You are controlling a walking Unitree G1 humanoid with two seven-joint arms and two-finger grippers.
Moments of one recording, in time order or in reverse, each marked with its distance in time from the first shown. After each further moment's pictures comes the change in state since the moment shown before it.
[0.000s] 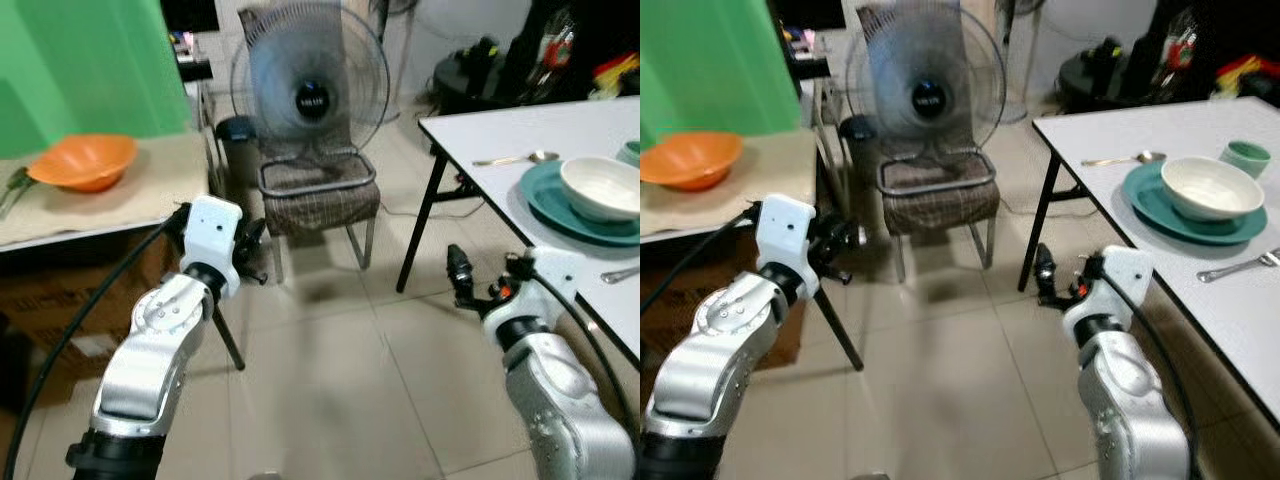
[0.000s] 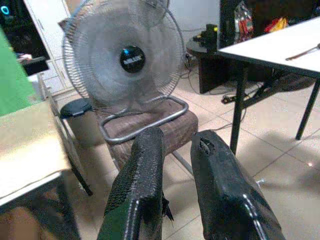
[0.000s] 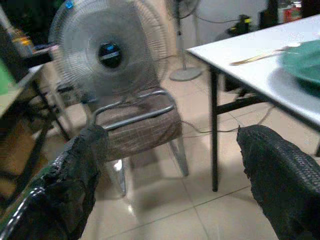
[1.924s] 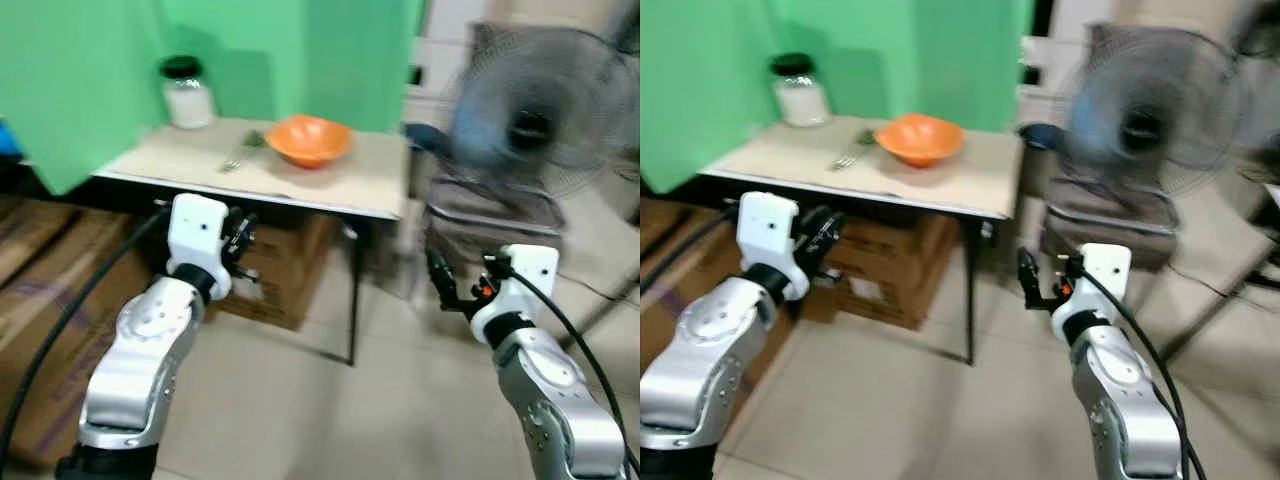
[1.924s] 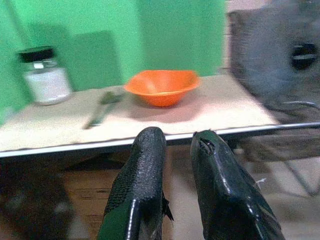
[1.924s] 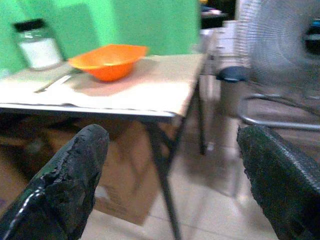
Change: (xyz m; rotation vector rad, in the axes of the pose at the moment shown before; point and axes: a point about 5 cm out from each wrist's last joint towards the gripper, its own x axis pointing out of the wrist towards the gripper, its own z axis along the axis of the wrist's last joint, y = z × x) left arm -0.010 0.004 0.007 -0.044 -0.039 0.024; right arm 0.008 0.005 -0.005 -0.053 0.040 0.099
